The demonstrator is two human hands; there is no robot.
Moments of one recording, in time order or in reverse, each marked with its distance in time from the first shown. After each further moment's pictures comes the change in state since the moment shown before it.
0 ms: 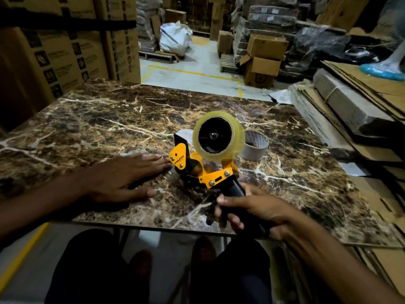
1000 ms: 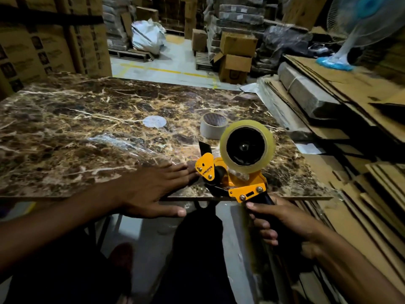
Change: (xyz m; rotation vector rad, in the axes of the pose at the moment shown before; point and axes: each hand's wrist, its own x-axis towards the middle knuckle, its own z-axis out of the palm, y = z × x) left_hand 0.032 0.159 -0.015 -0.119 -0.093 0.242; right_hand -0.142 0.061 -0.055 0.060 0.162 0.035
